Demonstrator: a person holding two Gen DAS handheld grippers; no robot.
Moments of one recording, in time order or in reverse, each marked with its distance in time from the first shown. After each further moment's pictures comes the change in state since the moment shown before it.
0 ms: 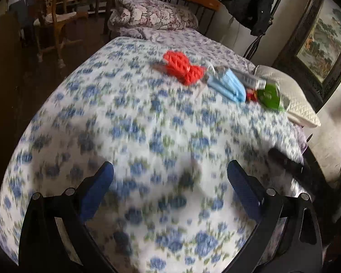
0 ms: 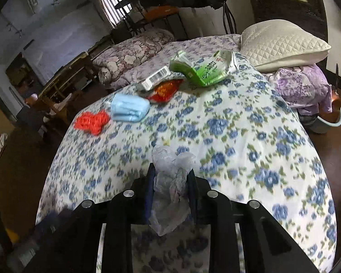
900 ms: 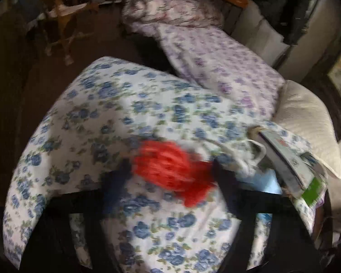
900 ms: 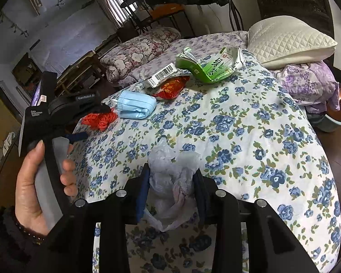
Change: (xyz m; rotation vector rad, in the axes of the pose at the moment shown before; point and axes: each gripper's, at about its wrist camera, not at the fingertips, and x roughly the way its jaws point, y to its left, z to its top) left arm 0.107 -0.012 0.133 -0.090 0.055 0.074; right arm -0.001 0.003 -0.001 -0.030 0.008 0.030
